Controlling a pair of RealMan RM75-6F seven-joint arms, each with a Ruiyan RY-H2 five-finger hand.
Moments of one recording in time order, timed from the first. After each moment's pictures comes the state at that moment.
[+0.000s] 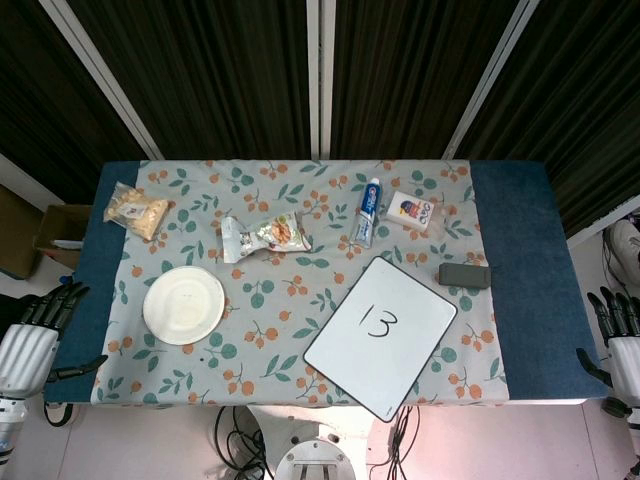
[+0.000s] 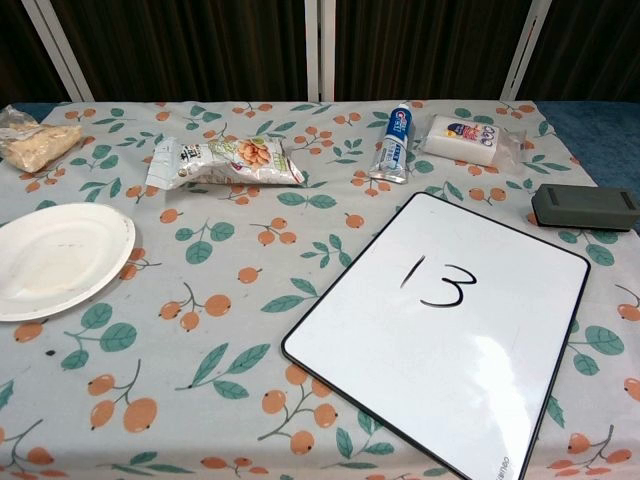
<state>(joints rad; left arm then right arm) -0.06 -1.18 0.03 -1.37 1.68 1.62 -0.14 0.03 -1.29 -0.02 -1.10 -1.51 1.59 0.17</state>
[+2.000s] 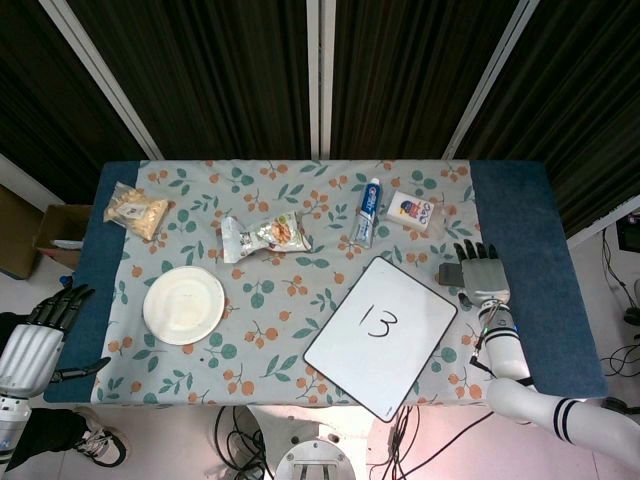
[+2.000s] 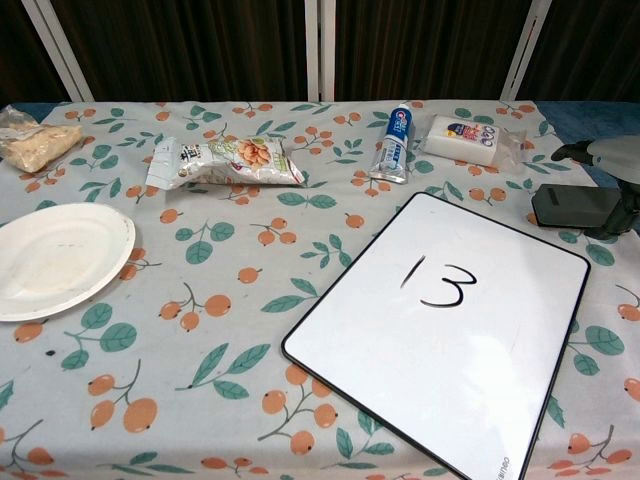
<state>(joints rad) -0.07 -1.18 0.04 -1.36 1.68 1.59 -0.15 0.63 -1.48 0.18 -1.46 -0.66 1.01 -0.74</state>
